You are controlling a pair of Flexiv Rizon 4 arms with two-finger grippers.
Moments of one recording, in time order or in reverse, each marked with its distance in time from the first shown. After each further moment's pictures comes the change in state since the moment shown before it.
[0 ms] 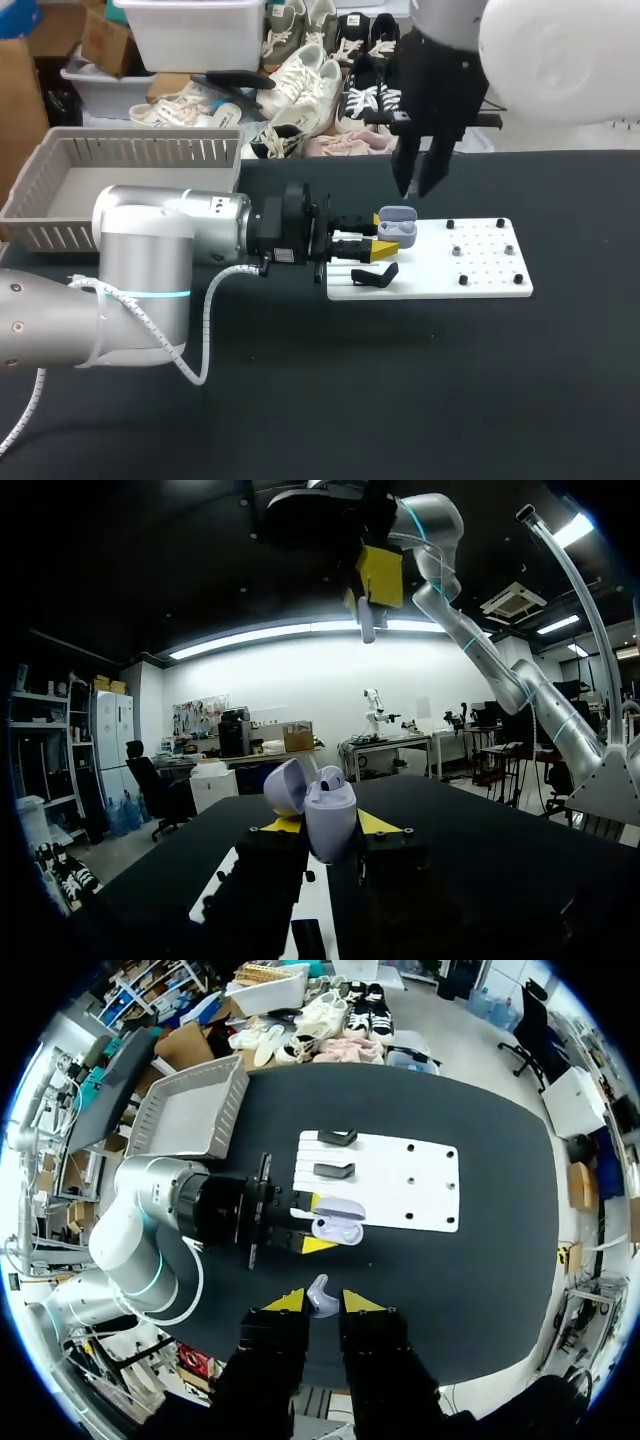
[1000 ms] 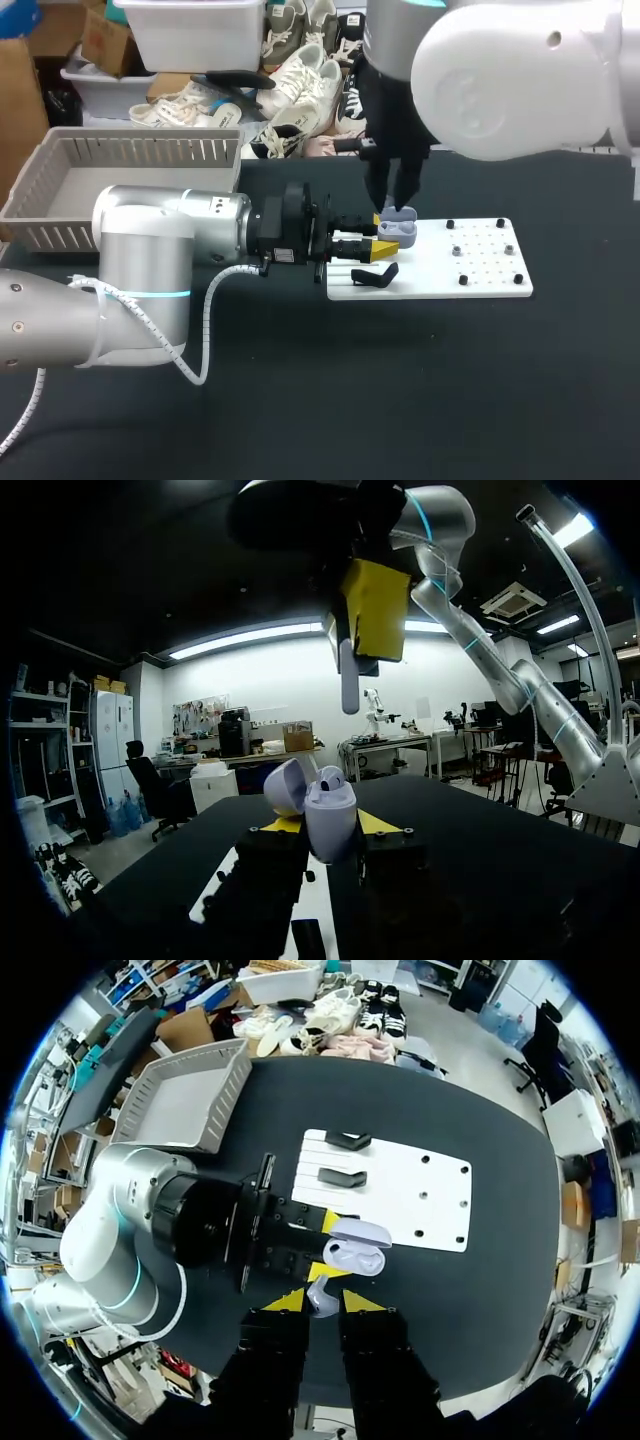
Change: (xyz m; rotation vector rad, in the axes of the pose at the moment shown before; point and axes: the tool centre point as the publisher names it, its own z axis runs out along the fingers) left arm 0.000 0.000 0.000 0.000 0.000 0.000; right arm -0.018 0.011 0.042 0.058 0.007 -0.047
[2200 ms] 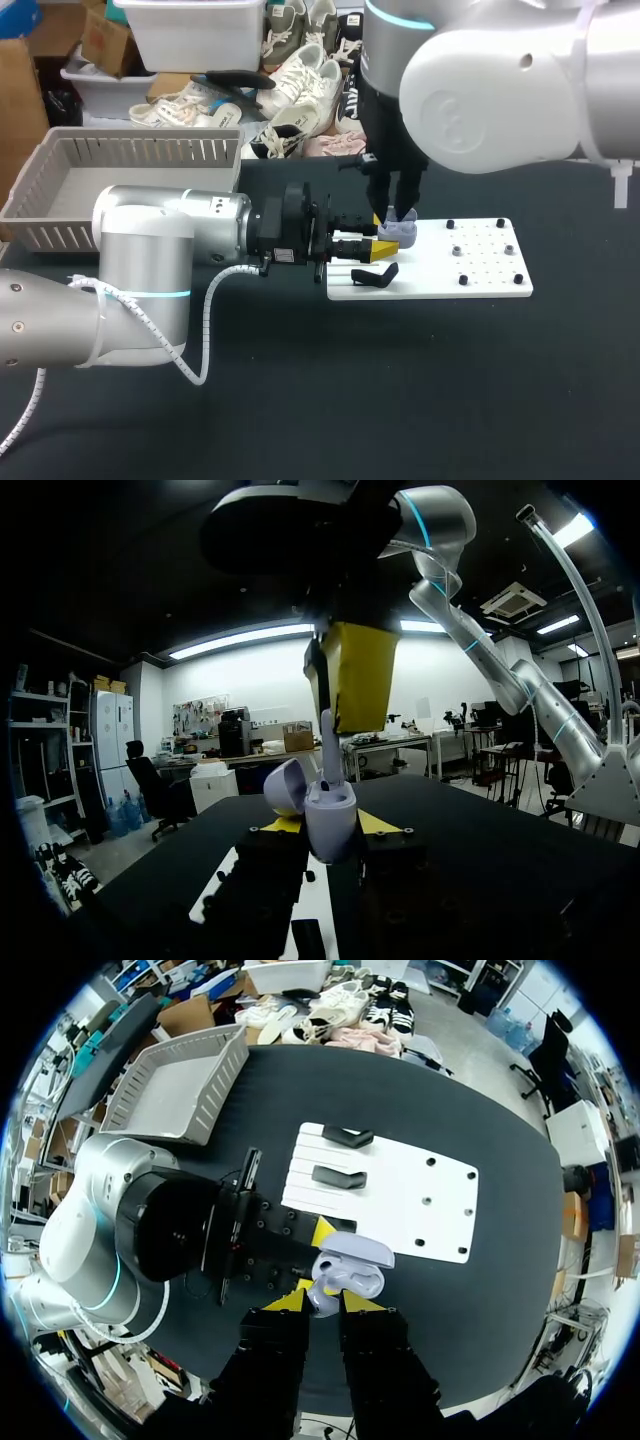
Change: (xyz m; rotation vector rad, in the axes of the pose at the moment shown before) left arm 0.000 0.000 0.000 0.000 0.000 0.000; right arm -0.007 -0.007 0.027 0.019 0.024 -0.046
